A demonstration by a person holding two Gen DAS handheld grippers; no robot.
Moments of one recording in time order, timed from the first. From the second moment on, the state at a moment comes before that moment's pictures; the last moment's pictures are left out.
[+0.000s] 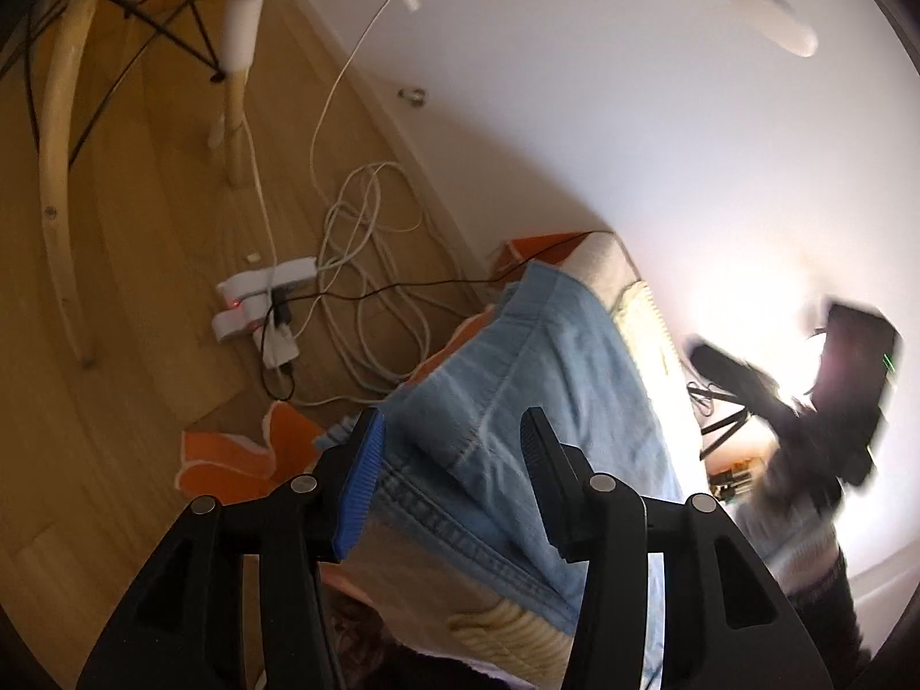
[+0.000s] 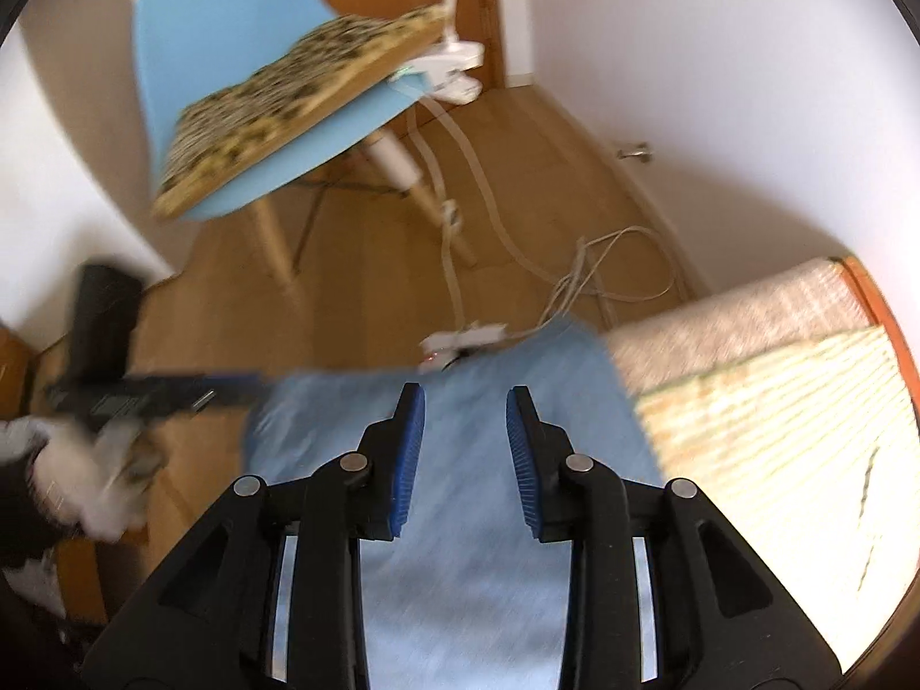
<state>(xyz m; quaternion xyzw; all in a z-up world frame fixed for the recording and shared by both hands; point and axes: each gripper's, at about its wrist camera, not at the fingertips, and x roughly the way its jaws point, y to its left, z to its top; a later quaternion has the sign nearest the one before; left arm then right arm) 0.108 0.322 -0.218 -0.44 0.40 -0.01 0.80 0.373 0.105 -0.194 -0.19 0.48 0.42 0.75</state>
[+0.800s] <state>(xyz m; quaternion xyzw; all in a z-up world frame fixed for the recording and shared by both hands) 0.126 0.310 -0.182 -0.40 0.37 -0.03 0.84 0.256 0.145 -0.254 -0.29 0.47 0.44 0.70</state>
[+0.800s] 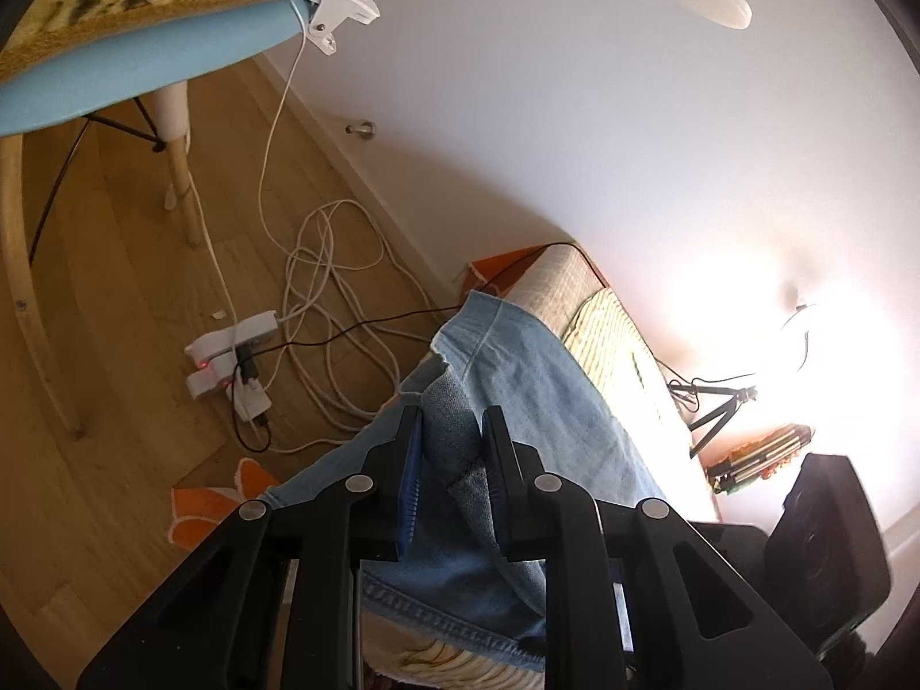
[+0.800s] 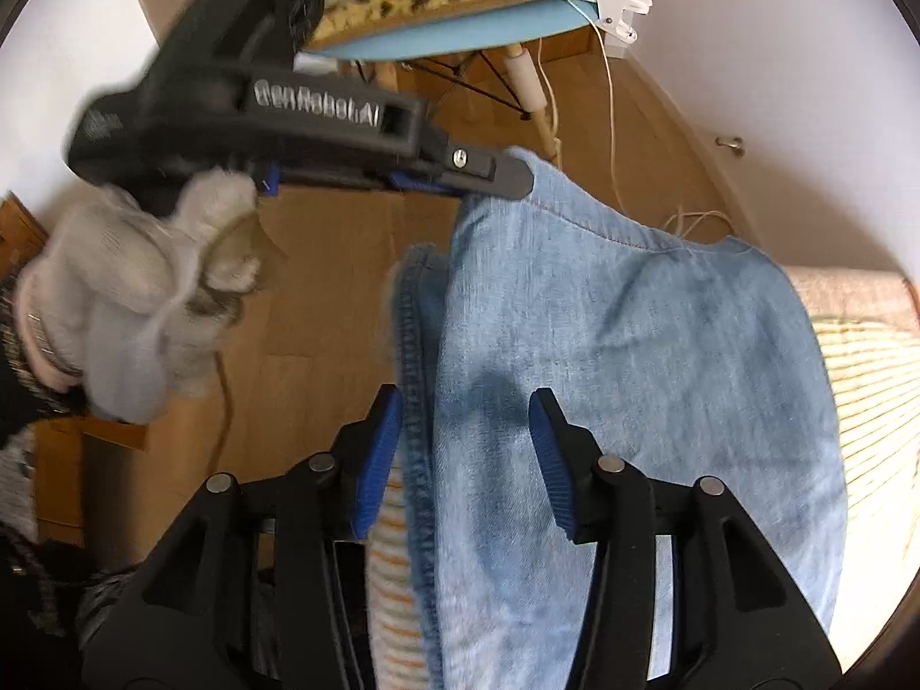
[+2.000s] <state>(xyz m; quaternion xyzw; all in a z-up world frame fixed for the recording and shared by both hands) 0.093 0.305 -0.144 -0.28 0.40 0.02 0.87 0.233 -0.044 -0.148 -0.07 0.45 0.33 0.83</state>
